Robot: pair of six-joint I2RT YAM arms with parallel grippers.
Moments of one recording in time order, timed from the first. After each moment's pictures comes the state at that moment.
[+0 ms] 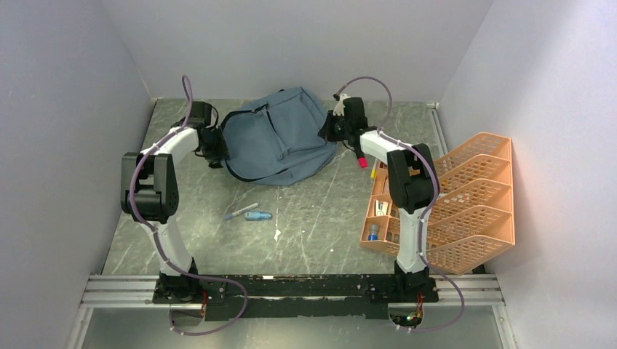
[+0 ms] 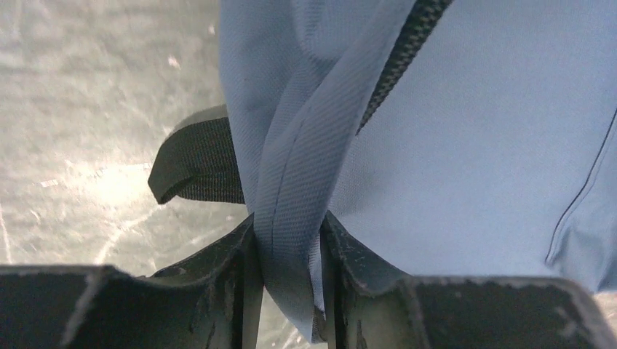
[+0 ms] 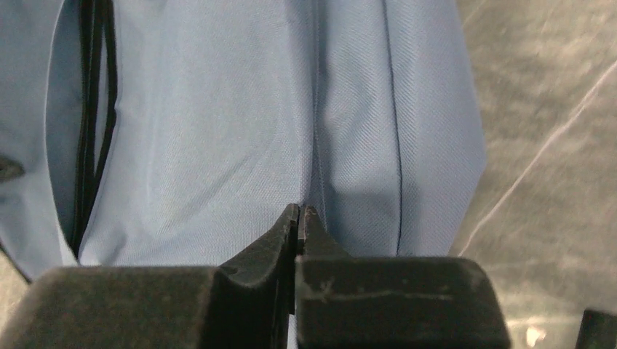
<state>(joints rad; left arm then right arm) -0.06 1.89 1.34 -0.51 0.08 -0.41 0.31 2.14 1.52 0.04 -0.31 0.28</state>
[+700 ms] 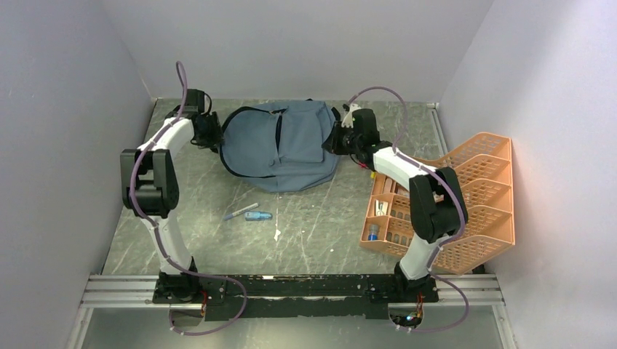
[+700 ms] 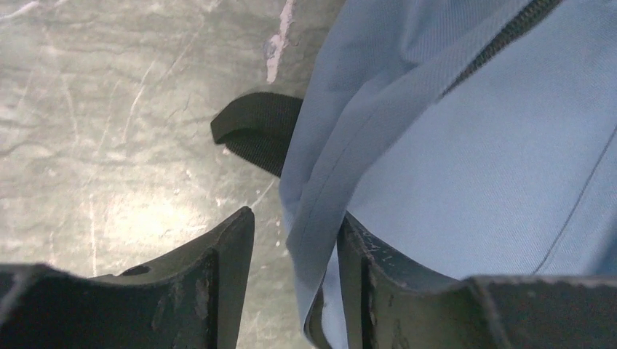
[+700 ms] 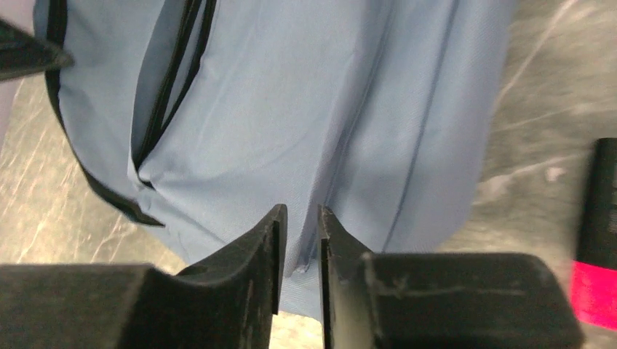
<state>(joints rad) -0.02 1.98 1.53 -0.51 0.04 -0.32 0.34 1.78 1.15 0.06 -0.32 0.36</state>
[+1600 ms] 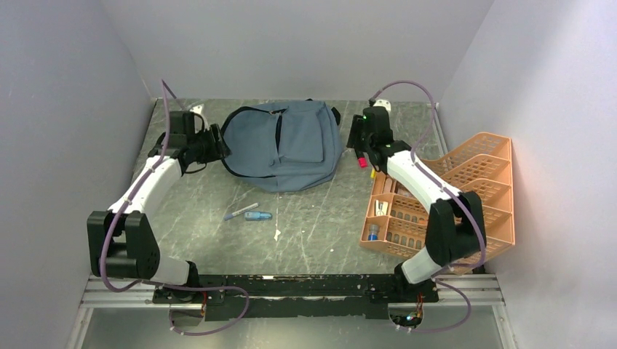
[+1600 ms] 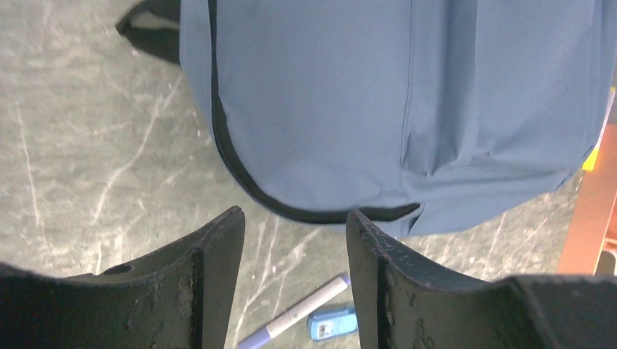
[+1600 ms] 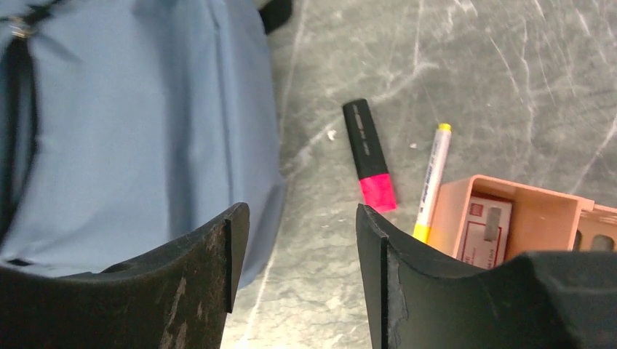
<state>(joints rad) -0.07 1.43 1.08 -0.36 0.20 -0.31 0.33 1.52 1.12 -0.16 0.22 0.33</state>
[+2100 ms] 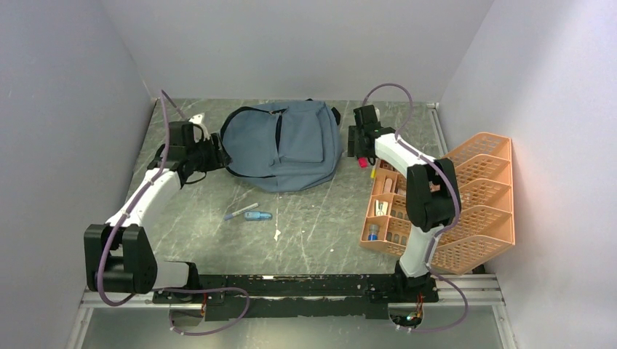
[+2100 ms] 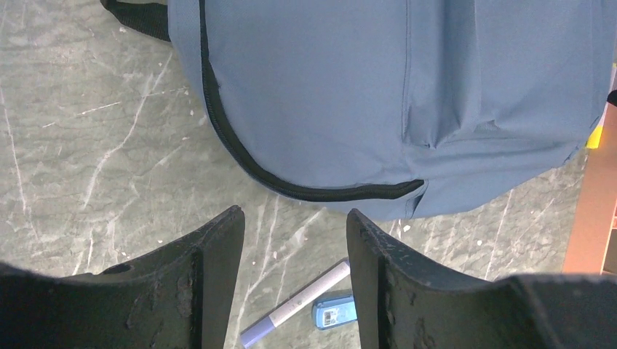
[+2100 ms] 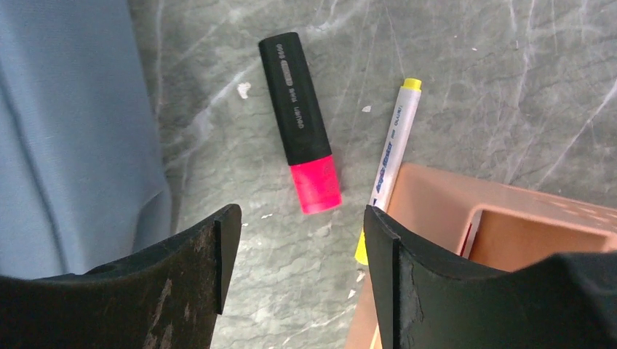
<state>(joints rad) -0.07 1.33 0.92 -0.30 0.23 -0.30 0.29 1.85 1.33 -0.41 0.27 0.23</state>
